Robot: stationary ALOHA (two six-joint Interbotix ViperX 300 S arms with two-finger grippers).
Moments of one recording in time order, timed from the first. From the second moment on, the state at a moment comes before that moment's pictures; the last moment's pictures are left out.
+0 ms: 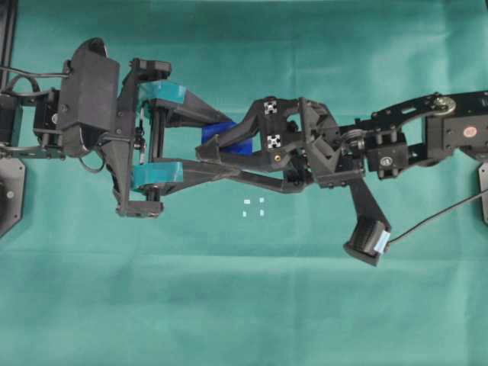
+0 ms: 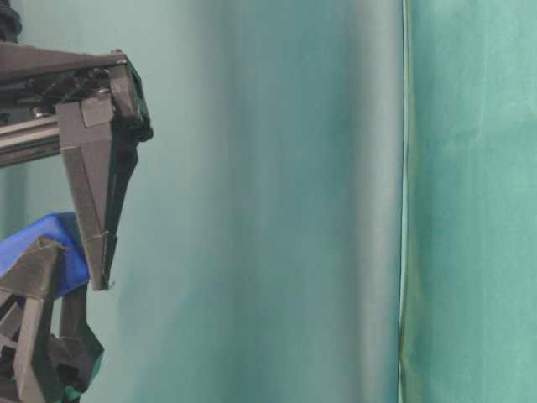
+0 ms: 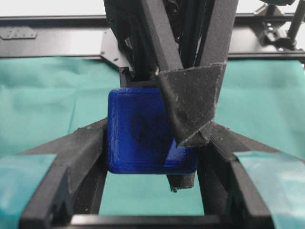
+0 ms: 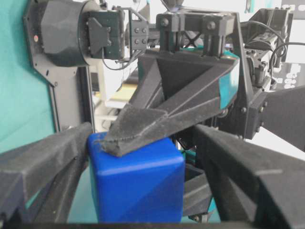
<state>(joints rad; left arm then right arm) -0.01 -0.39 0.60 0.00 -0.04 0.01 0.00 -0.17 0.40 -0.91 -0.11 -0.48</state>
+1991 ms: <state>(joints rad) -0.02 -0.45 0.63 0.00 0.01 0.00 0.01 -0.23 0.46 -0.91 -0.02 -0.46</state>
